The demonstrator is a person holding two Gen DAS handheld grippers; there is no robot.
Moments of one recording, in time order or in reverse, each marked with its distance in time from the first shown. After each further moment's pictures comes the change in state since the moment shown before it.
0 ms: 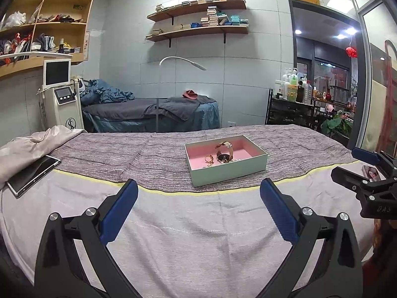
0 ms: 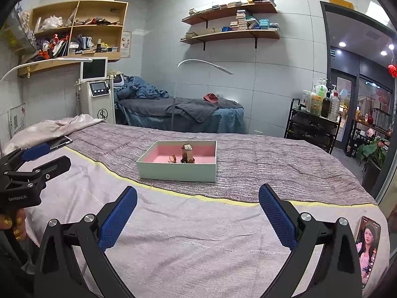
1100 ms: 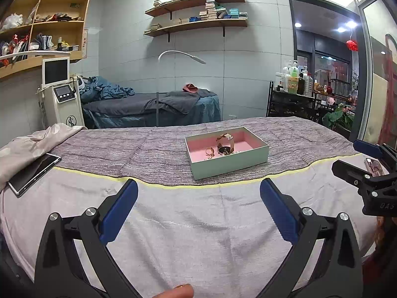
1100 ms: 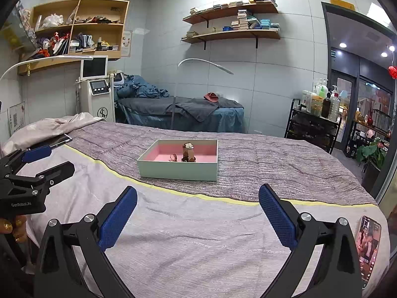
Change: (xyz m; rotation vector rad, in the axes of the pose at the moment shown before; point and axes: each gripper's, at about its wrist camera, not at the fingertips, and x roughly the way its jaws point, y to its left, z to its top) left arm 0.004 -0.005 -0.005 0.020 0.038 0.017; right arm 0.000 0.004 -0.001 -0.011 0.002 -0.004
